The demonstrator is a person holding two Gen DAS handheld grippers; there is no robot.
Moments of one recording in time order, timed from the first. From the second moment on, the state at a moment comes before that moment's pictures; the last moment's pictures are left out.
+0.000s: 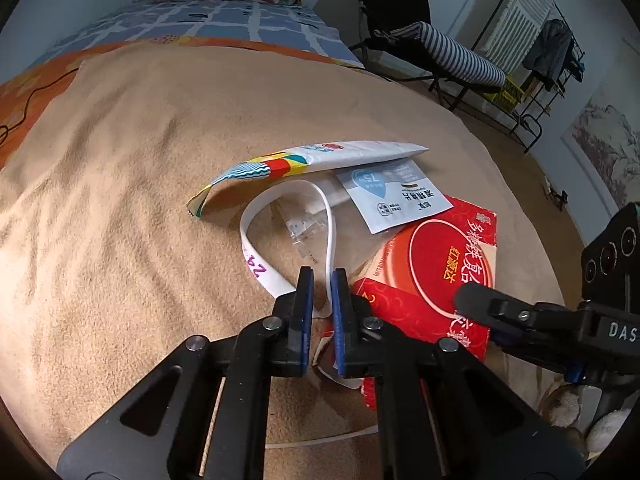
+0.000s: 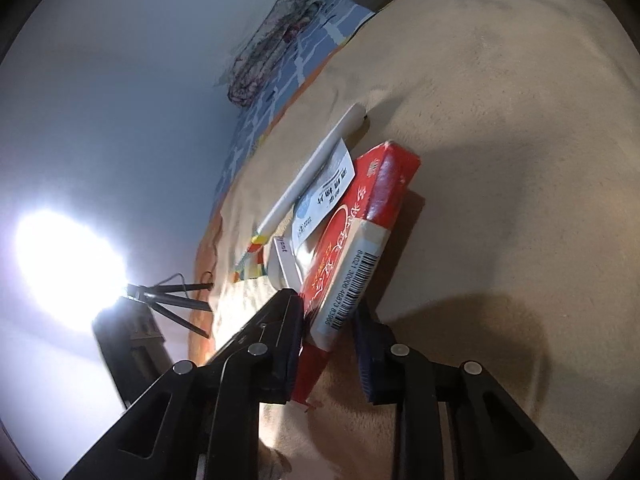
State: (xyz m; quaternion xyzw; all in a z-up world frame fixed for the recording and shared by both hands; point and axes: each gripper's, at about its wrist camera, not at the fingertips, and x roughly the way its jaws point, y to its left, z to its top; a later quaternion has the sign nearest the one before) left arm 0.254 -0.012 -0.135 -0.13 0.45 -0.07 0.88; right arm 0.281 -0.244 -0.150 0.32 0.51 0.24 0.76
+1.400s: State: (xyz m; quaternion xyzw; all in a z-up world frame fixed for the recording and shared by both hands) left arm 0.191 0.015 -0.104 -0.13 0.46 -0.07 0.87; right arm 0.209 -0.271 -0.074 0.16 0.47 0.21 0.84
